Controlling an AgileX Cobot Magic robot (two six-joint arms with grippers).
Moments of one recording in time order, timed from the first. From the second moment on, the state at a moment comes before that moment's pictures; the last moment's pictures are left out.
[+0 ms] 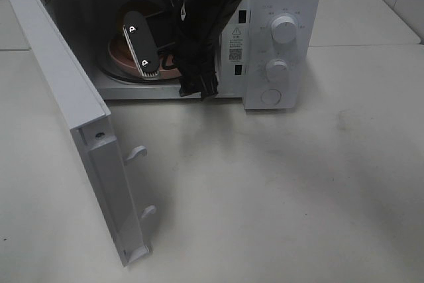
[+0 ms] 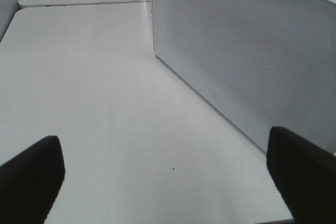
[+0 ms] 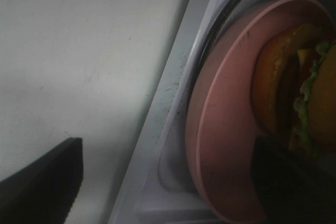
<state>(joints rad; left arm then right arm) 0.07 0.00 -0.50 -0.20 1.03 0.17 0.69 2.13 -1.70 -0.16 0.56 -1.22</state>
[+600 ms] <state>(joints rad) 0.07 0.00 -0.50 -0.20 1.03 0.17 0.69 2.36 -1.98 -0.10 0.63 -1.17</state>
